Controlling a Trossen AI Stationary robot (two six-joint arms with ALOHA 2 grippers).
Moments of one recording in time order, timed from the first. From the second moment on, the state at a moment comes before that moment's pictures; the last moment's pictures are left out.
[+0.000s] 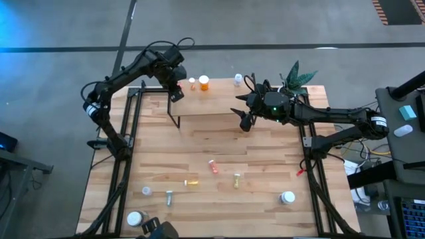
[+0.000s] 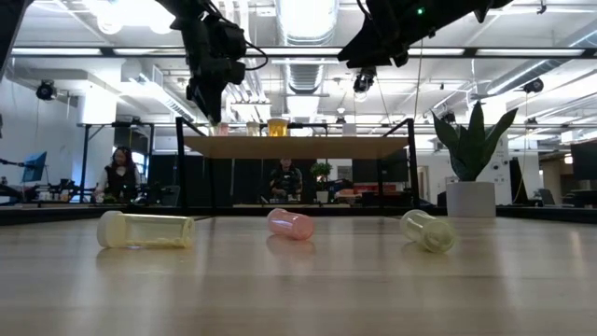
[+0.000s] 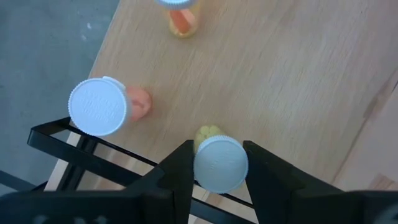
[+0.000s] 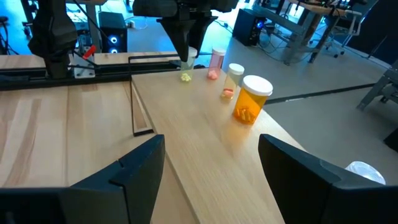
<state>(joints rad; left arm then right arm) 0.76 1.67 1.69 -1.27 0.08 0.27 -0.22 1.24 0.93 0.02 0.20 -0.12</state>
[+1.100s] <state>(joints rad) 0.76 1.65 1.74 -1.34 0.06 0.26 -0.22 1.24 0.93 0.02 0.20 -0.11</state>
